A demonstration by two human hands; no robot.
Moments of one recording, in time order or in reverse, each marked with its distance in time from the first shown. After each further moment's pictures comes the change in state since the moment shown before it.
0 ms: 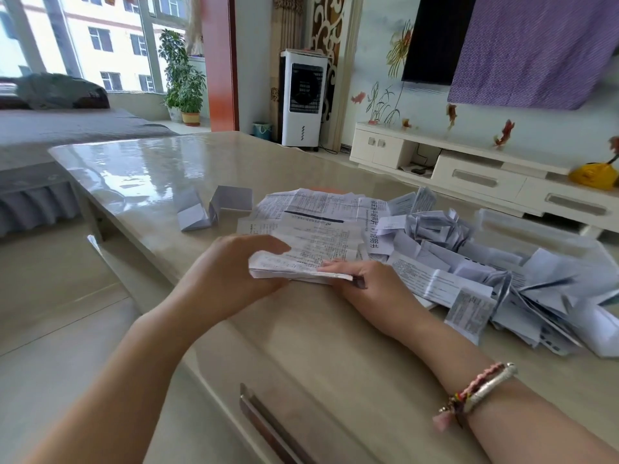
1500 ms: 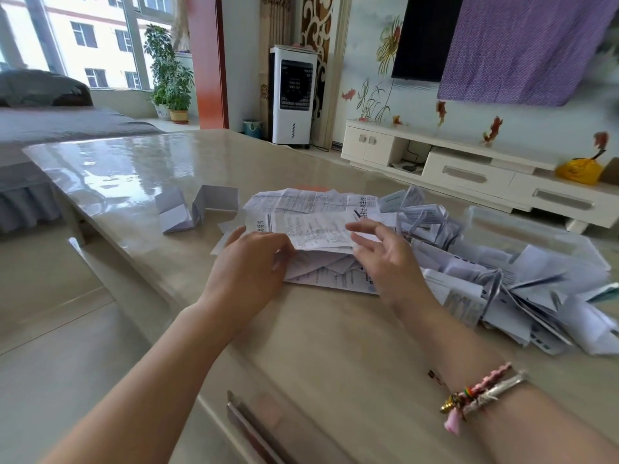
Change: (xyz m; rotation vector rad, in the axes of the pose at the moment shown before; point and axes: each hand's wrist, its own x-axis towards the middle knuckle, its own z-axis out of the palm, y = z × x) left_hand 0.025 0.012 0.041 0.196 0.113 0.055; right_hand 0.003 -0.009 -0.020 0.469 0.314 0.153
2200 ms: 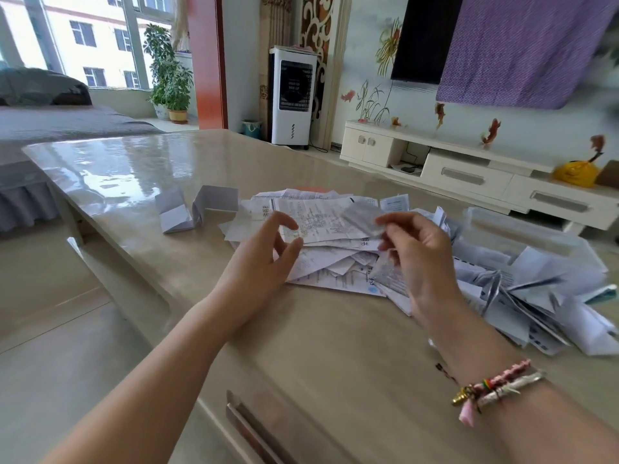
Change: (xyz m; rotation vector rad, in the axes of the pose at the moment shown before) left_hand 0.006 0.003 0.007 -0.391 -0.032 -0.083; right_hand 0.005 -0.011 -0.016 0.199 0.266 0.020
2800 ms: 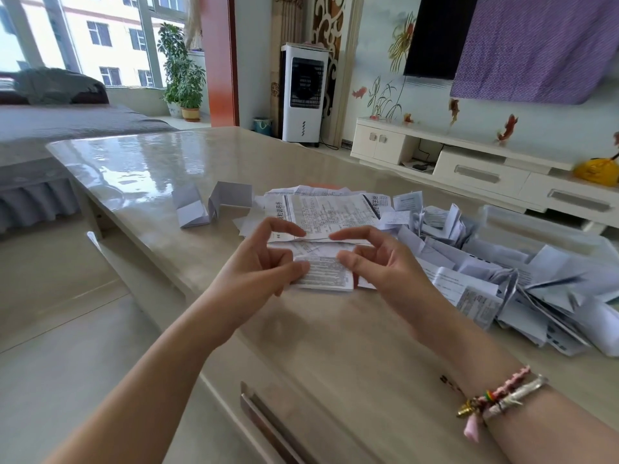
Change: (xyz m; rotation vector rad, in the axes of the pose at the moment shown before) left_hand -0.037 0.018 -0.030 -0.604 -0.177 -0.142; right_hand -0.025 0.003 0.018 -0.009 -0.541 0.064
